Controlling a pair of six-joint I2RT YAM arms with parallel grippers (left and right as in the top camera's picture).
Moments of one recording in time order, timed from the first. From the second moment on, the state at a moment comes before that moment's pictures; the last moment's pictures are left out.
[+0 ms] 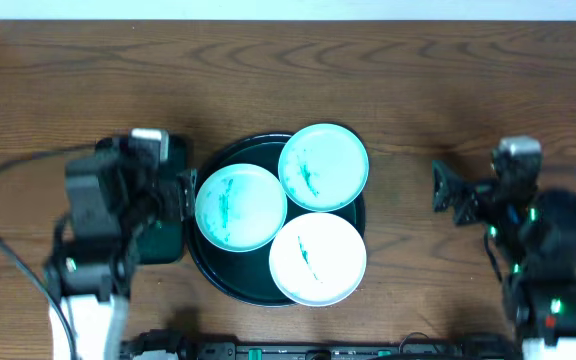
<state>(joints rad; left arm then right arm) 0.07 0.99 1.02 -0.85 0.24 0.06 0.02 0.80 0.78 -0.46 -0.23 0.13</state>
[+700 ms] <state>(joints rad) 0.07 1.37 1.37 -1.15 0.29 0.04 0.04 1.40 1.07 -0.62 -0.49 0.24</state>
